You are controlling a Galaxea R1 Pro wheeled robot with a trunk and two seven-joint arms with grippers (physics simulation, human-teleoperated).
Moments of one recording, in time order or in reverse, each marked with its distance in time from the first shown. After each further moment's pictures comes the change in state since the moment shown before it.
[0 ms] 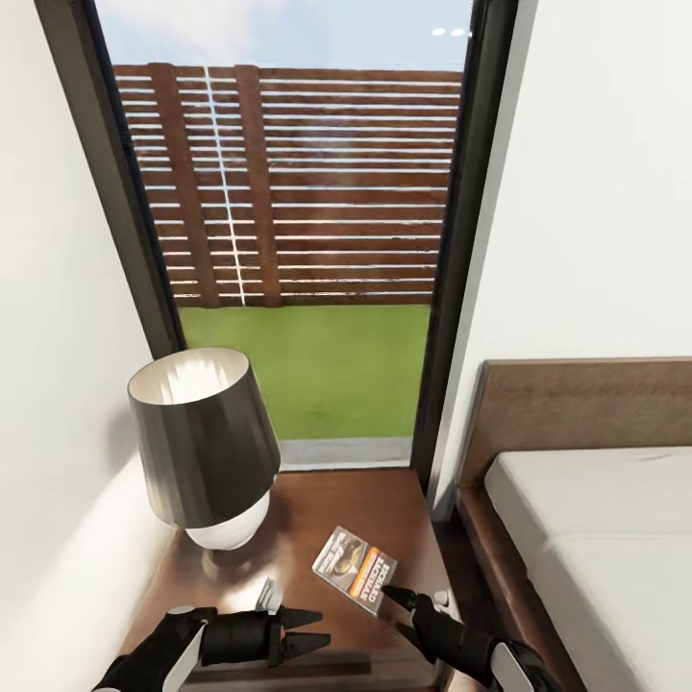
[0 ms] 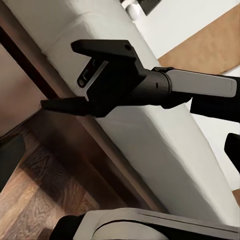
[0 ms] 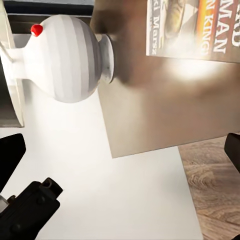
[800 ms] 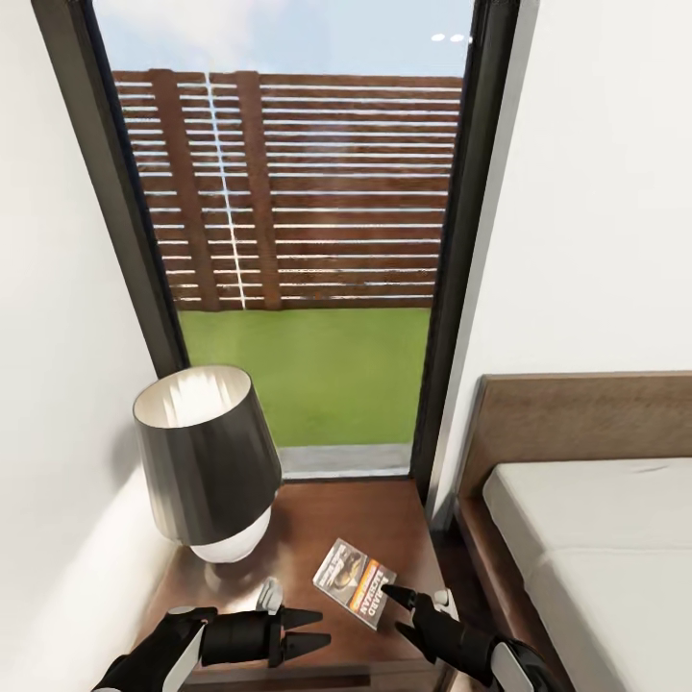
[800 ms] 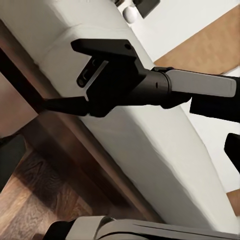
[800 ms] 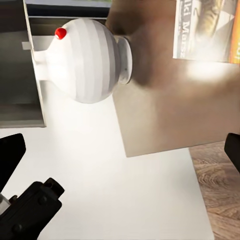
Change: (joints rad) left arm 0.000 0.000 0.001 -0.001 0.000 0.000 -0.001; right arm -0.001 0.000 -0.001 -0.001 -0.002 0.004 0.003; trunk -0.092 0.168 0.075
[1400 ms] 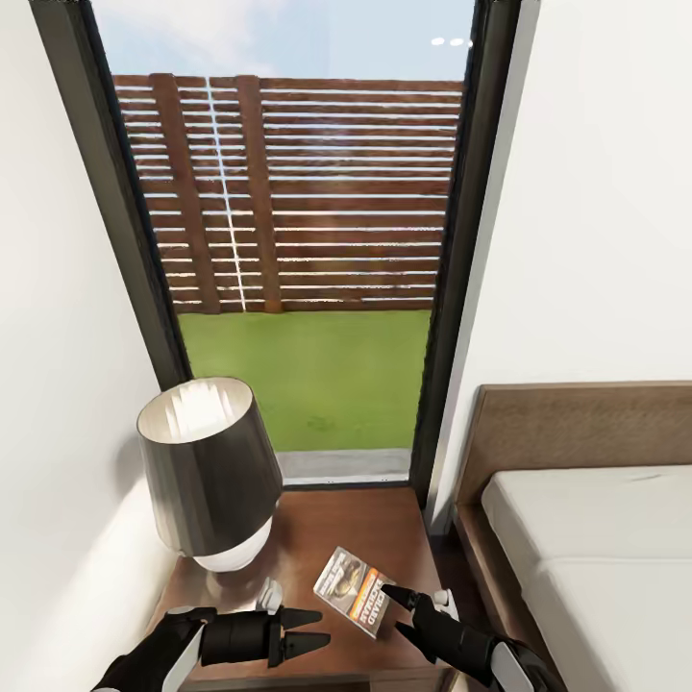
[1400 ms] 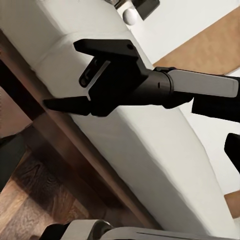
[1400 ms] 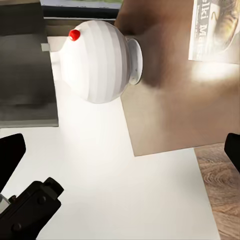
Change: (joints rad) left arm 0.000 0.002 0.001 0.001 0.000 0.002 0.006; right arm 0.000 0.000 0.001 0.000 0.001 -0.003 -0.003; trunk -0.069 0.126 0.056
